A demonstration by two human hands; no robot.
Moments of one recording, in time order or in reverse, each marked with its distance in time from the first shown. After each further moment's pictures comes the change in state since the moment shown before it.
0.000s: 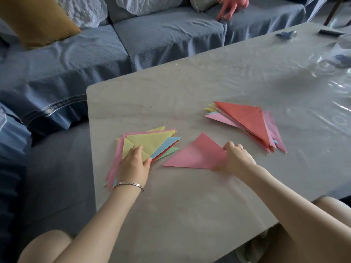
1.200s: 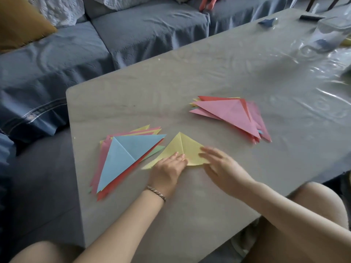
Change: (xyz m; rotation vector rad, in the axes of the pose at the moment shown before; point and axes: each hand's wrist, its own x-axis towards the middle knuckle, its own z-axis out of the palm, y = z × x) left_hand -0.022 0.075 0.047 0.075 0.040 0.851; right_hand -0.026 0.038 0.034 0.125 0.273 -0.619
